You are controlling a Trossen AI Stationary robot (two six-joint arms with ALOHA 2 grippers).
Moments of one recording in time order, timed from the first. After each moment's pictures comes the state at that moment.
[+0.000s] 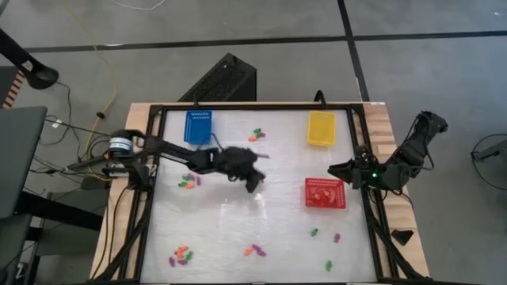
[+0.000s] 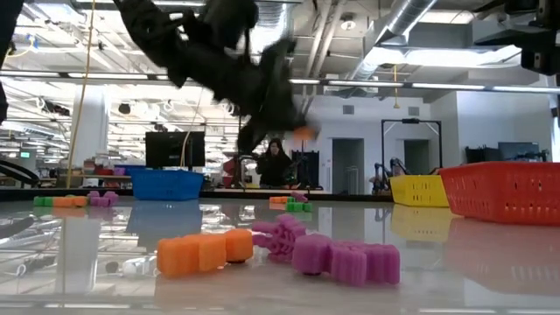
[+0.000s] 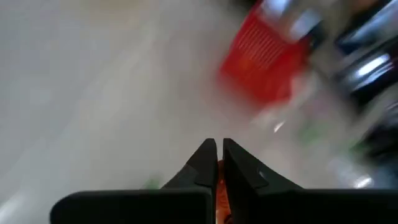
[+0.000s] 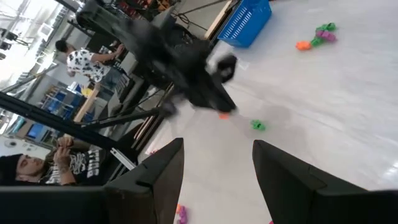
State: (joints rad) left arm 0.08 1.74 0.90 0.47 0.10 -0.61; right arm 0.78 0.49 0.60 -0.61 0.92 1.30
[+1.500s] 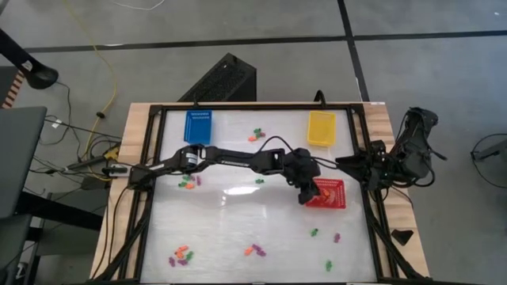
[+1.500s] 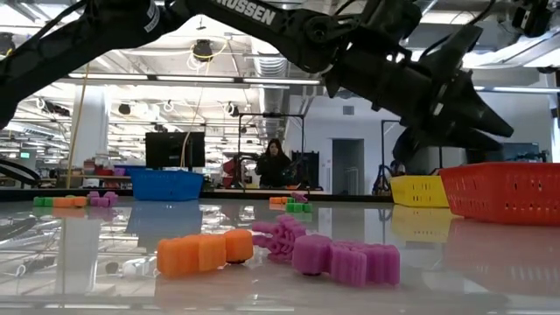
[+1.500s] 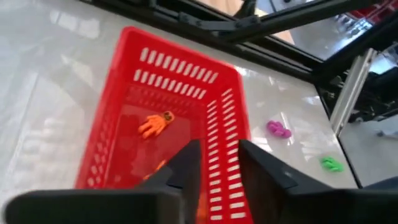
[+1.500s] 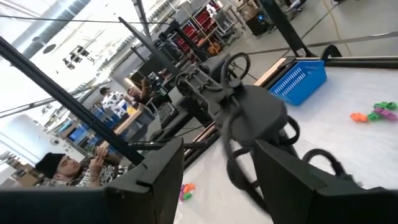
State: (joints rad) left arm 0.04 2.52 2.16 -0.10 0.39 -0.37; right arm 0.94 0.43 0.60 -0.23 1.13 0.80
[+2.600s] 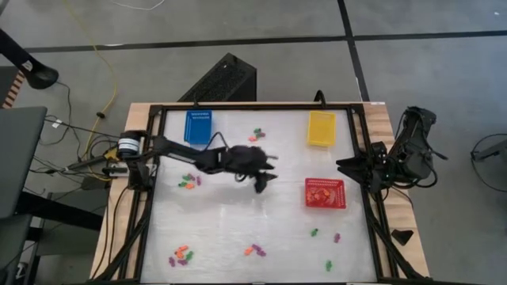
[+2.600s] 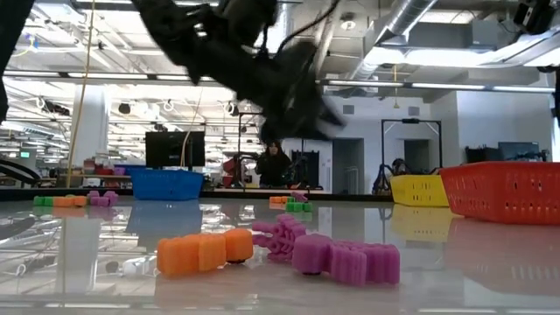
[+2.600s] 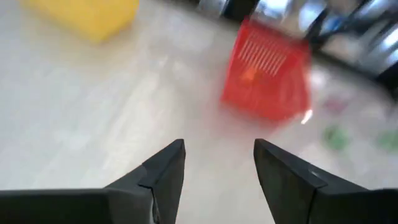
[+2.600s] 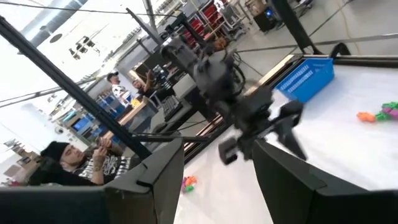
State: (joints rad) left arm 0.05 1.84 1.00 0.41 -0.02 -0.34; right arm 0.97 0.43 0.60 -0.23 1.14 0.77
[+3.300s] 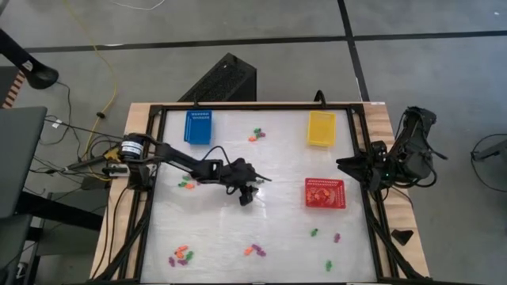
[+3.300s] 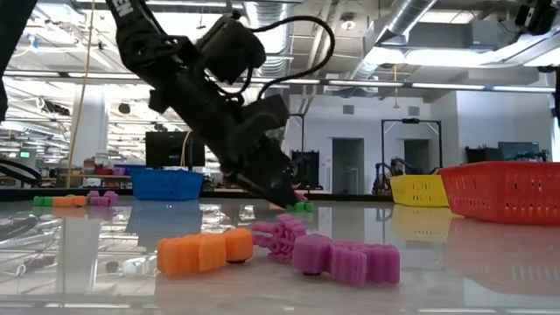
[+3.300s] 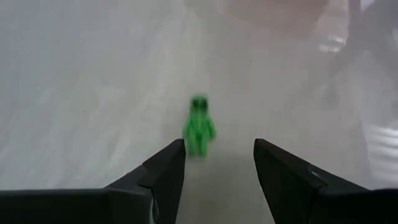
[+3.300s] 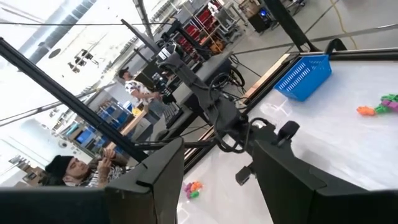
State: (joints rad) left arm -0.01 1.89 0.86 0.37 -0.07 -0.26; right arm 0.97 0.43 0.60 -0.22 1.15 0.84
